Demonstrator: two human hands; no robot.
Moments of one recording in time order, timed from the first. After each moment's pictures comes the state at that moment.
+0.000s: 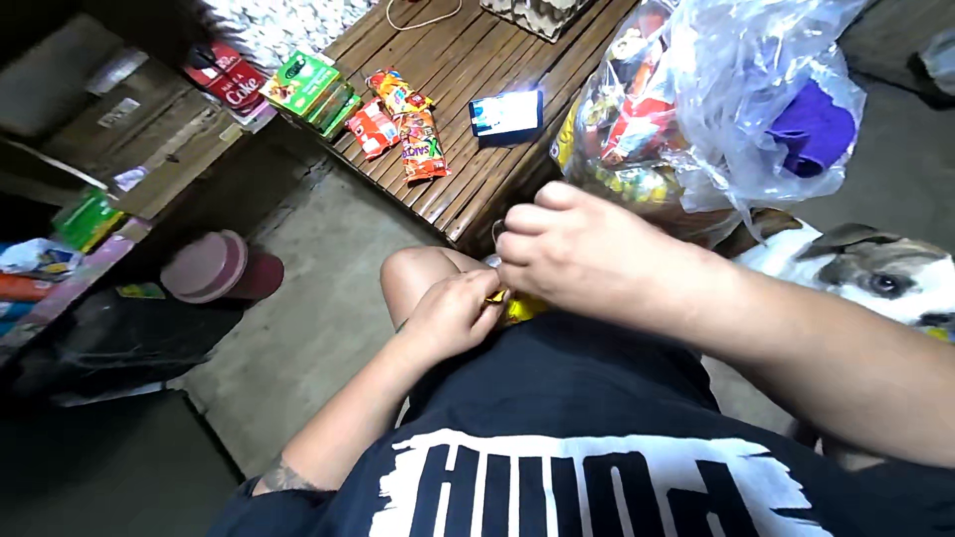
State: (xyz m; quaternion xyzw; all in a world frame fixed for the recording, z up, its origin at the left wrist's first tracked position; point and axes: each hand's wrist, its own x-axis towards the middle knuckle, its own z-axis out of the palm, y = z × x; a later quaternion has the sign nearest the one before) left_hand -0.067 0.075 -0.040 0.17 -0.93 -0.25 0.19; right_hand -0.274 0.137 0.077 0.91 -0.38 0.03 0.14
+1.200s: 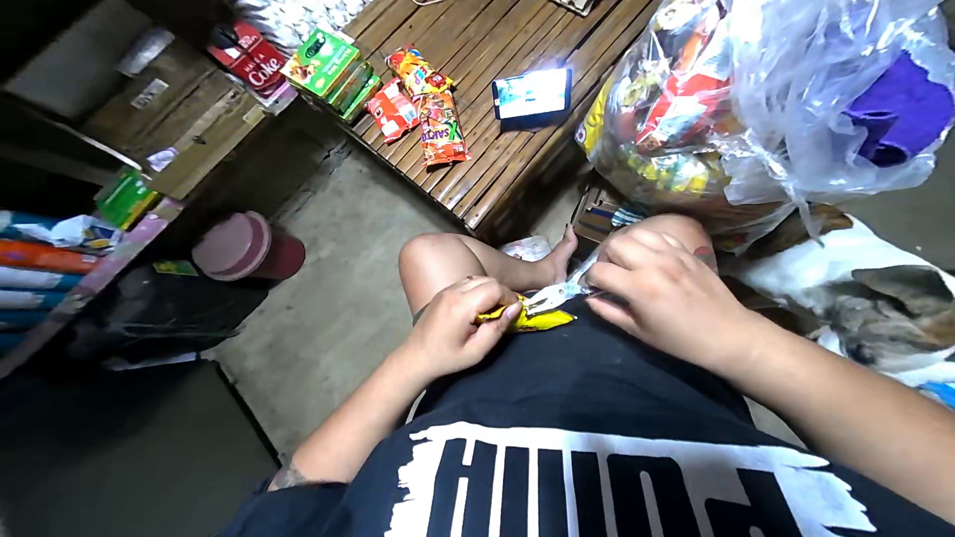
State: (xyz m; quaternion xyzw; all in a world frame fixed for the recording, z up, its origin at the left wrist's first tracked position) left_hand -0.037 0.081 -0.052 0.13 -0.88 -0.36 0.28; right_hand -0.304 0.189 -0.006 0.81 -0.56 0.18 0.00
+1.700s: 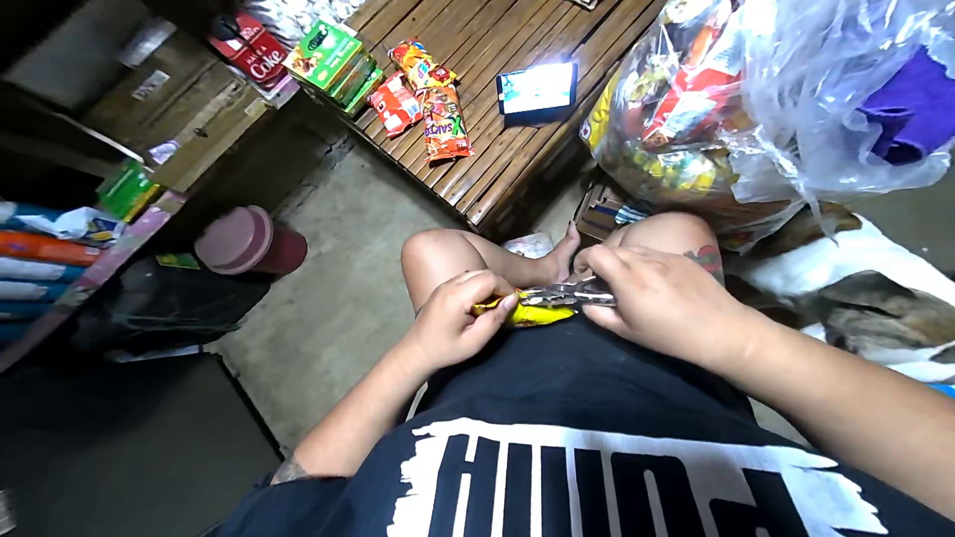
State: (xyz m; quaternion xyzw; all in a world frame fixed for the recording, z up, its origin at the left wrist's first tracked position) left_hand -0.035 0.080 -0.053 0.16 -0.86 -0.40 0.29; right_hand -0.291 0.187 -0.002 0.79 -0.59 0.15 -0.04
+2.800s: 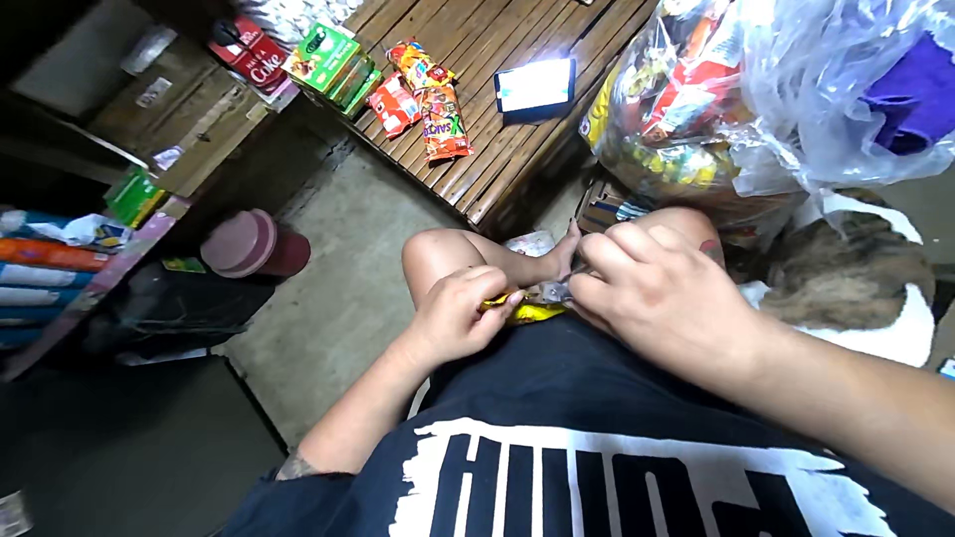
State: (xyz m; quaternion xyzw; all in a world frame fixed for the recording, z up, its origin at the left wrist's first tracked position) left_hand -0.039 0.074 -0.051 0.15 -0.90 -0.31 0.25; right_hand -0.277 0.186 0.029 0.85 -0.51 0.09 0.11
